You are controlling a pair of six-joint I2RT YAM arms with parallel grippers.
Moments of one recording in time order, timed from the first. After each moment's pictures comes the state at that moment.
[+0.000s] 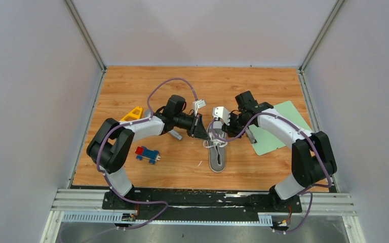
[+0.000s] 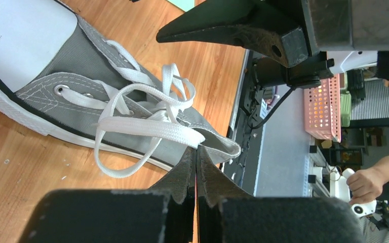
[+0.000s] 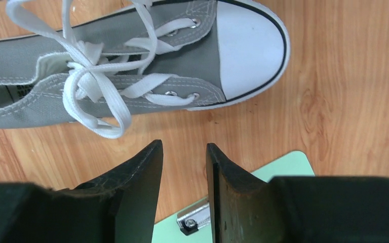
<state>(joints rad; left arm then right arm) -0.59 1.73 0.97 0.12 0.98 -0.39 0.42 1.55 1.08 -0.67 -0.41 -0.94</state>
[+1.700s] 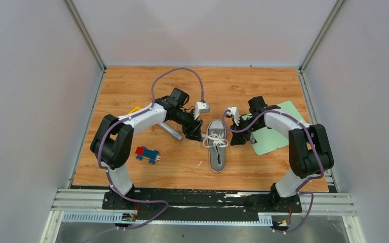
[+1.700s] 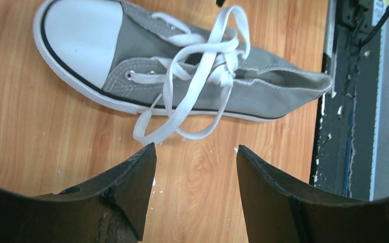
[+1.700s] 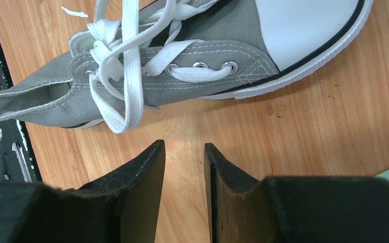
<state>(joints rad) -0.57 1.77 1.23 -0.48 0.86 0.44 0.23 1.65 0.99 -0.68 -0.77 -0.83</state>
